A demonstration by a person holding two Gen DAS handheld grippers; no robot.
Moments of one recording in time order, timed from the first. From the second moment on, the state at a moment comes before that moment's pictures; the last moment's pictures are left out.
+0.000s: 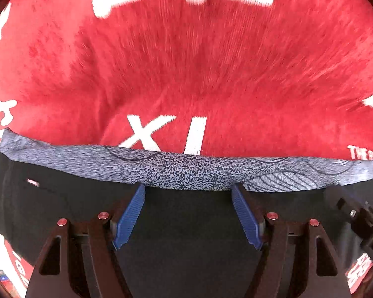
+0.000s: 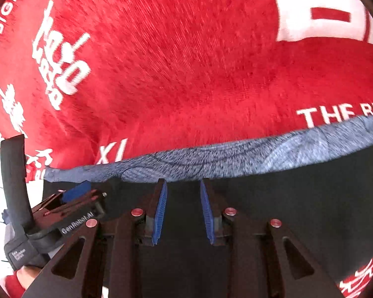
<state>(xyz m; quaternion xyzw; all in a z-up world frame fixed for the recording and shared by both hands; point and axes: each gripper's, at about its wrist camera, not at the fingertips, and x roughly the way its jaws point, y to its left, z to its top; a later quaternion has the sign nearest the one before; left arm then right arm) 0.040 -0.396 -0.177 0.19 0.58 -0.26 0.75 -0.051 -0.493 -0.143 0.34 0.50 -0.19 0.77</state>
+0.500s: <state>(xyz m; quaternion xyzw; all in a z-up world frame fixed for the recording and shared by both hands) 0.044 -0.386 -0.172 0.19 0.58 -0.26 0.75 -0.104 -0.561 -0.134 0.36 0.48 -0.31 0.74</state>
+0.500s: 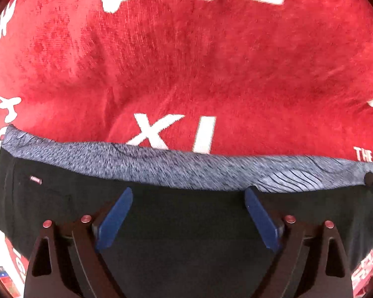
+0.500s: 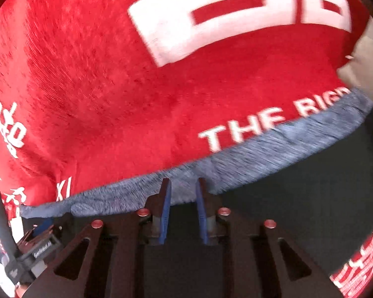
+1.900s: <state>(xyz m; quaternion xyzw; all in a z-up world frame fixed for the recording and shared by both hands) -0.043 -0.400 -0.183 0.24 0.58 -0.30 0.72 -0.207 -0.544 -0.121 0.48 0.41 -0.22 0.74</state>
